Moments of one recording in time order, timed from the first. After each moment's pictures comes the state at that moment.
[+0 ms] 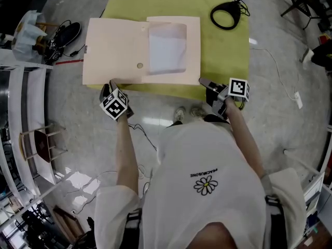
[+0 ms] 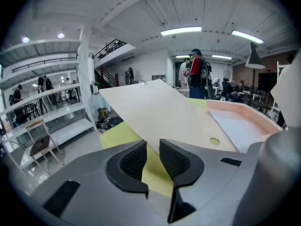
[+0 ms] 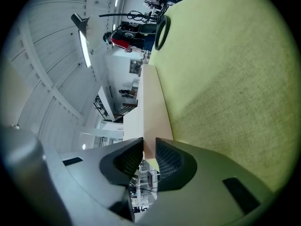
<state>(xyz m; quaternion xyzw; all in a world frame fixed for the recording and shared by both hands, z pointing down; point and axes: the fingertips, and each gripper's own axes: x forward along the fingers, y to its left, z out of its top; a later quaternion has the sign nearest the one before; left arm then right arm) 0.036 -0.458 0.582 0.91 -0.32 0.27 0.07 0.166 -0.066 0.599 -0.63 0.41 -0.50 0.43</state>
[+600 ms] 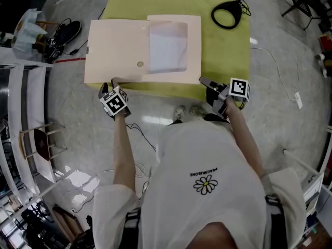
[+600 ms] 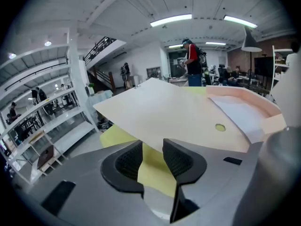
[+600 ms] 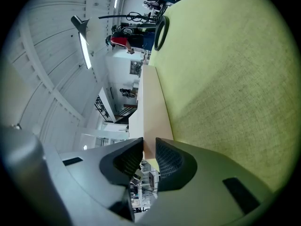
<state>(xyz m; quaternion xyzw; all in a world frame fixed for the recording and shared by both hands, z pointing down) 0.037 -0.466 0.602 0.89 -0.30 0.33 0.02 0.165 -0.067 0.599 -0.62 0.41 -0.49 0.45</state>
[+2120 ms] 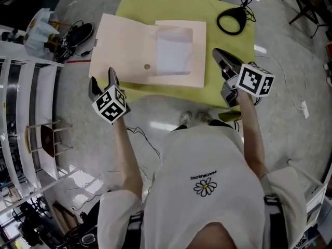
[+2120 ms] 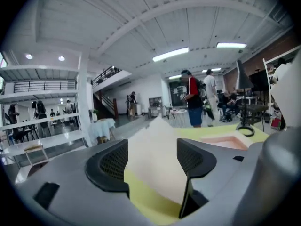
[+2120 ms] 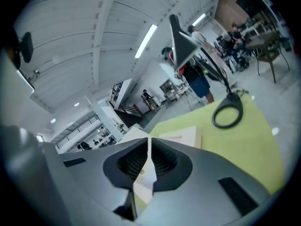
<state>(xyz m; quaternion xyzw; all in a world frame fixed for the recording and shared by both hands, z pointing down) 0.050 -0.439 0.427 0.93 -0.31 0.16 -0.03 0.238 -0.076 0.420 -0.80 0.48 -0.27 0.23</state>
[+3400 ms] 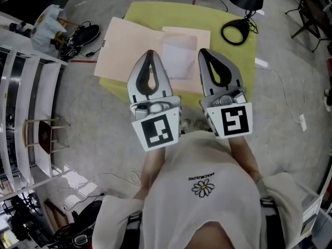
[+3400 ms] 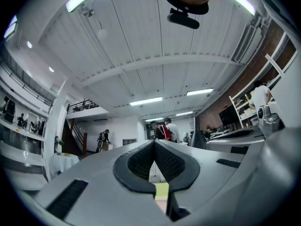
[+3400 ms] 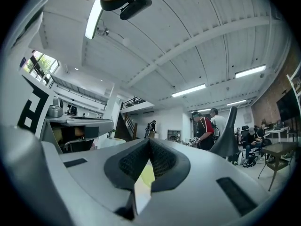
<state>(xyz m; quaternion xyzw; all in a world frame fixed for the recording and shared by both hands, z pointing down) 0.097 -0.209 0.246 0.98 -0.16 -0.10 -0.06 0.147 -0.118 0.259 -0.88 0.46 0.11 -0.01</state>
